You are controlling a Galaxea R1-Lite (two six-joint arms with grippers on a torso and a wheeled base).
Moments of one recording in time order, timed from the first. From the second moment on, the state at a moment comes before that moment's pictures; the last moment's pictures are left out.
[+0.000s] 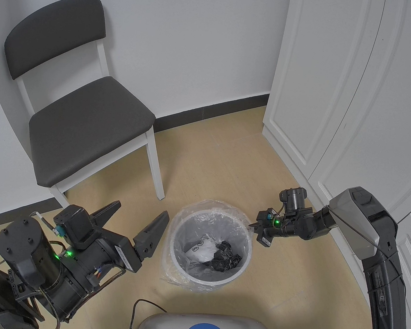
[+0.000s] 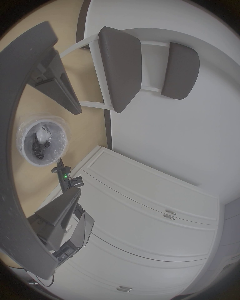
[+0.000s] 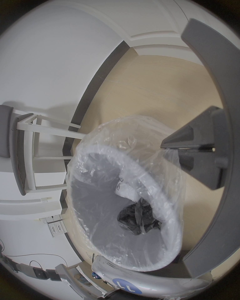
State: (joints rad) left arm -0.79 1.66 -0.17 -1.52 0.35 -0.25; right arm 0.26 2.68 -1.65 -0.31 0.41 -0.92
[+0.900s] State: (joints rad) left arm -0.79 1.70 -0.17 -1.53 0.35 -0.25; right arm 0.24 2.84 -1.89 -0.26 0.41 -0.93
